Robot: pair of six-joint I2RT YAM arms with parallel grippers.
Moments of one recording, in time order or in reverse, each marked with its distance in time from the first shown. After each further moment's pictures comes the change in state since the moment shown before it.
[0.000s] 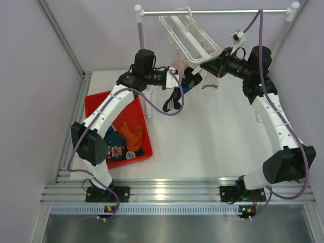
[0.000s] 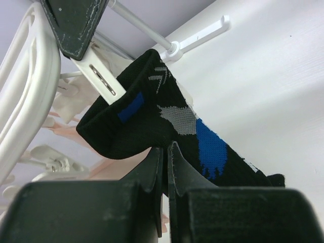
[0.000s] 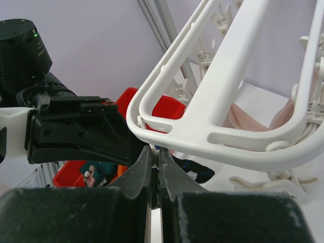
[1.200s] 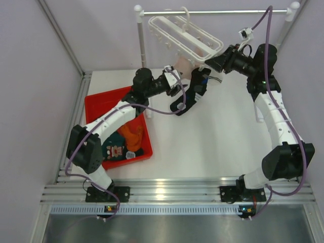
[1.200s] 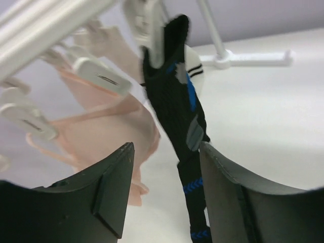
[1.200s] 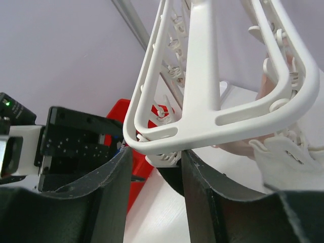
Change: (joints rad) left arm -0.049 -0.123 -0.450 0.682 -0.335 -0.546; right arm -0.069 0.034 0.020 0.027 -0.004 0.064
